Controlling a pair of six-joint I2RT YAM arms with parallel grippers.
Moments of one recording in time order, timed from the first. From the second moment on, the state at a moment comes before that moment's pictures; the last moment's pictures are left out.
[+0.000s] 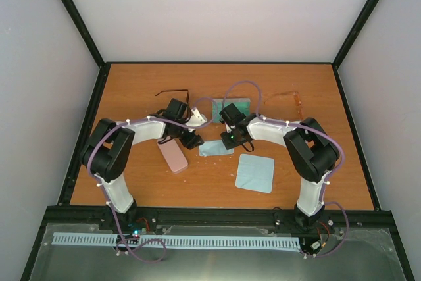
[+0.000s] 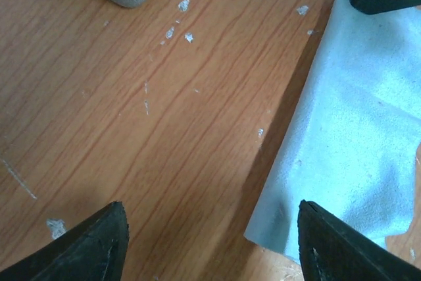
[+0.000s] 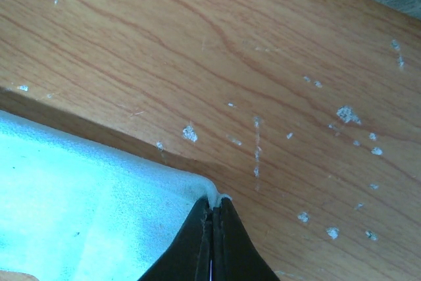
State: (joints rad) left arm -0.46 1.77 0.96 -0.25 0.37 0.41; right arm 0.68 1.86 1.12 -0.48 0.00 0.24
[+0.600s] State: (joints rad) left arm -0.46 1.81 0.96 -0.26 0.40 0.44; right arm 0.68 1.86 1.12 -0.48 0.00 0.25
